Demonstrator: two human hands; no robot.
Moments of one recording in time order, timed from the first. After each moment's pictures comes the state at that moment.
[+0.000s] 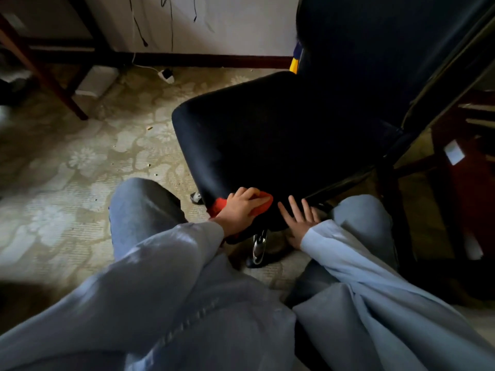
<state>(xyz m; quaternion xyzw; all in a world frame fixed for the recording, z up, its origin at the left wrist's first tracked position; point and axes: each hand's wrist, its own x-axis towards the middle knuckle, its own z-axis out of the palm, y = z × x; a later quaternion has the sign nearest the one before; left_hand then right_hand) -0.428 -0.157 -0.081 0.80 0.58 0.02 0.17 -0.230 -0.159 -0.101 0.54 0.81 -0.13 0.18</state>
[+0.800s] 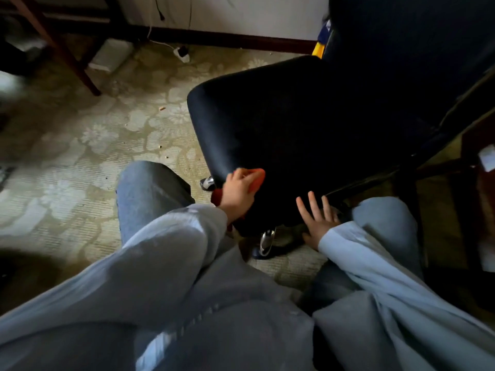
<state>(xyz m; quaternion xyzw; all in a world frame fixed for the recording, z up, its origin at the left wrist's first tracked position) -0.456 -0.143 -0.112 0.64 0.72 0.21 0.19 -0.231 -0.158 -0.099 0.54 0.80 -0.15 0.21</state>
